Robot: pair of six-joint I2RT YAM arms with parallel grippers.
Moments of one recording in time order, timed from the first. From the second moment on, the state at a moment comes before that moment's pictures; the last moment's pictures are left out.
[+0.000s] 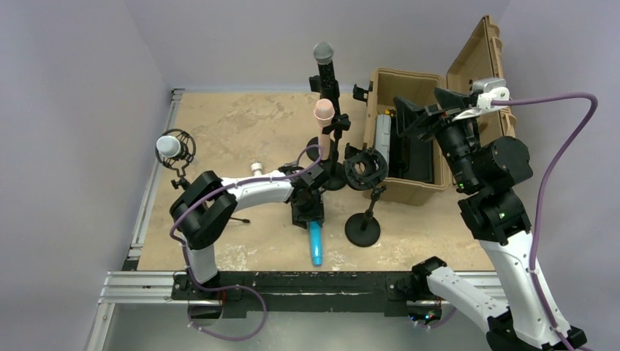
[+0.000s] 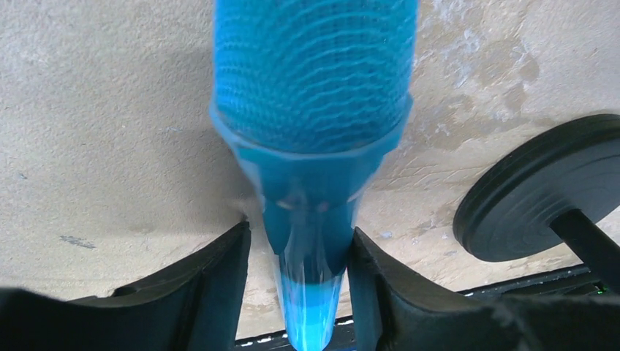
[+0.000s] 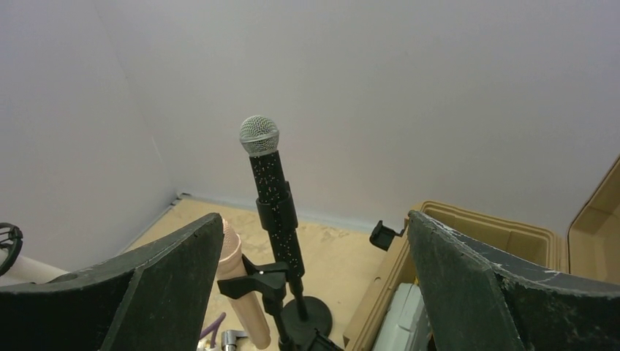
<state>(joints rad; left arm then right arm) -0.88 1.84 1.17 -0.66 0.07 -0.96 0.41 0.84 1.32 -0.18 0.09 0.10</state>
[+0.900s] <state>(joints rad) -0.91 1.48 0.97 -0.45 0.07 -0.85 0.41 0.89 1.30 -0.35 0.09 0.22</state>
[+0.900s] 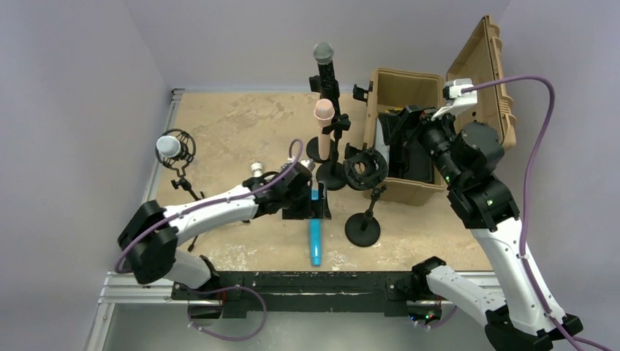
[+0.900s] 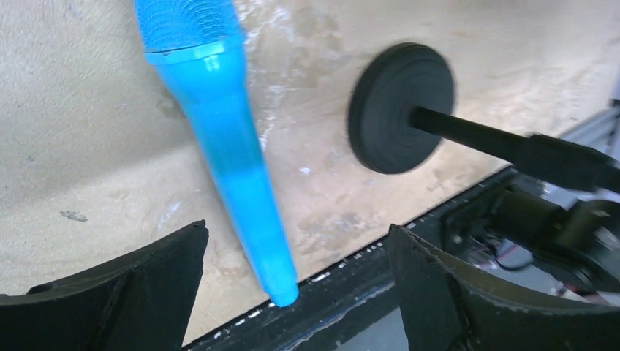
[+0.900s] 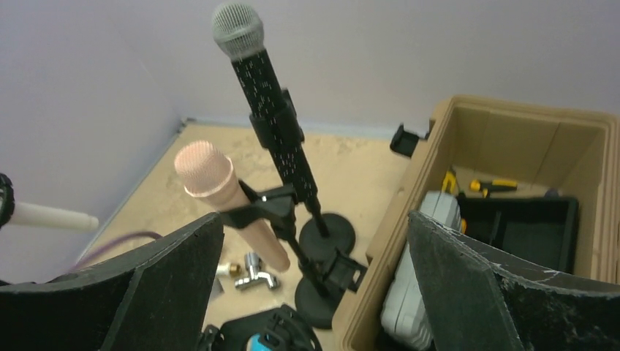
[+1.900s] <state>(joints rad) -0.91 1.12 0.98 0.06 0.35 -0.84 0.41 0.59 0.97 -0.51 -0.08 0.38</state>
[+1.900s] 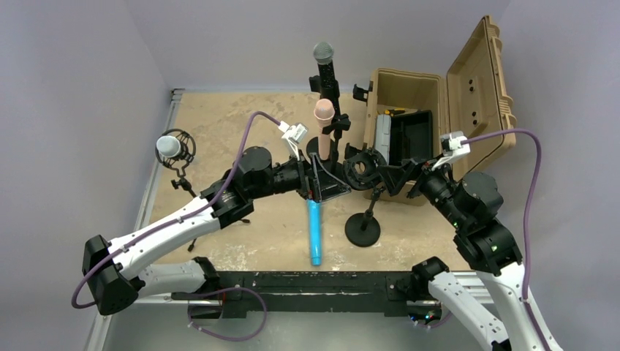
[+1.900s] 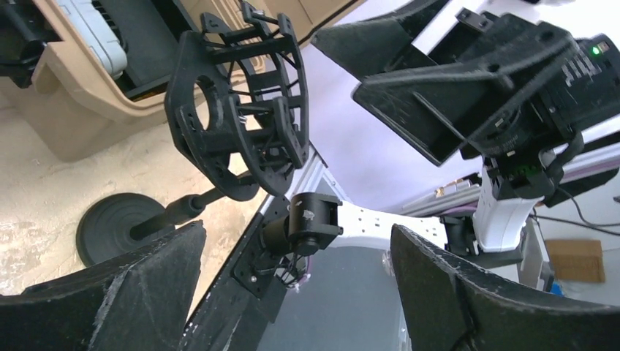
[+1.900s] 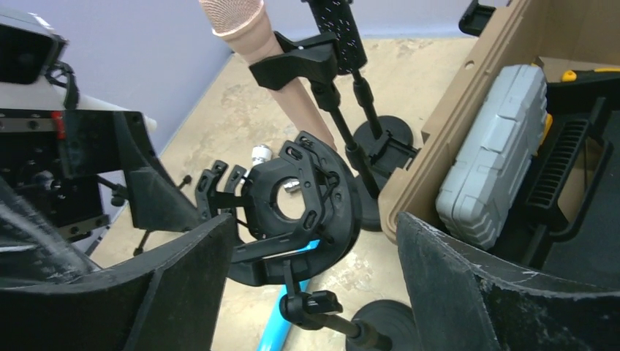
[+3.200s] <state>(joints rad) -0.90 1.02 0.95 -0.02 0.19 -0.75 0.41 0.59 0.97 -0.72 -0.15 0.46</state>
